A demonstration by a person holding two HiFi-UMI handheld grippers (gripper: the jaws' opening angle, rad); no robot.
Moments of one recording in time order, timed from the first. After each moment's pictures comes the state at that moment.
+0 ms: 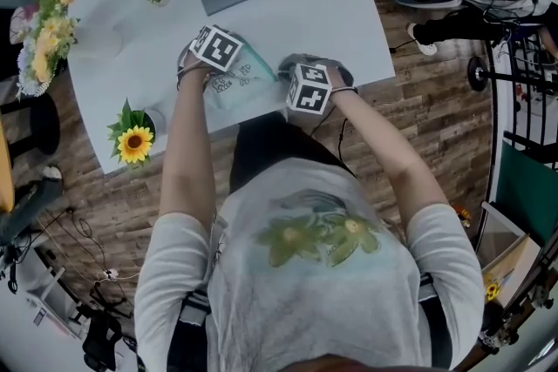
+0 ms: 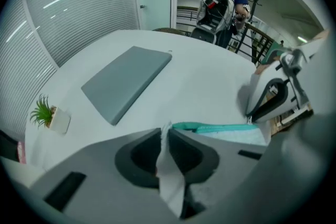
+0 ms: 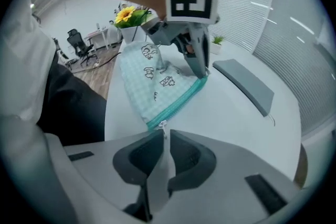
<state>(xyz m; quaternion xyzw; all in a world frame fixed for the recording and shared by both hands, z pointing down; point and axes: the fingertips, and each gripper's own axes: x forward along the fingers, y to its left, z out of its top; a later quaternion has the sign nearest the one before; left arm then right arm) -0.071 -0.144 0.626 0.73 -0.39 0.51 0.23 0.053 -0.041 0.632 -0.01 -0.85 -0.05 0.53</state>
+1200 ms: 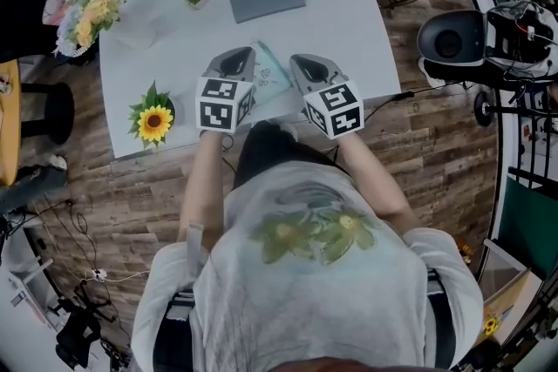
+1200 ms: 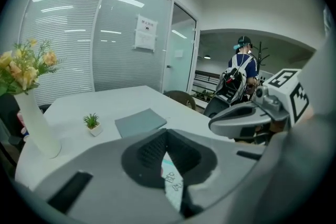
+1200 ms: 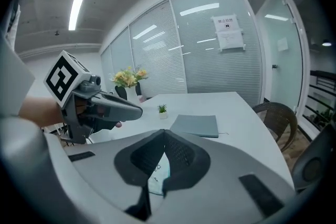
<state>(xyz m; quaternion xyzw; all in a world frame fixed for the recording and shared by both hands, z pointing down) -0.045 -0.067 0.445 0.78 -0.55 0.21 0.20 0.040 -0.066 0.447 0.30 -0.93 0.13 0.19</state>
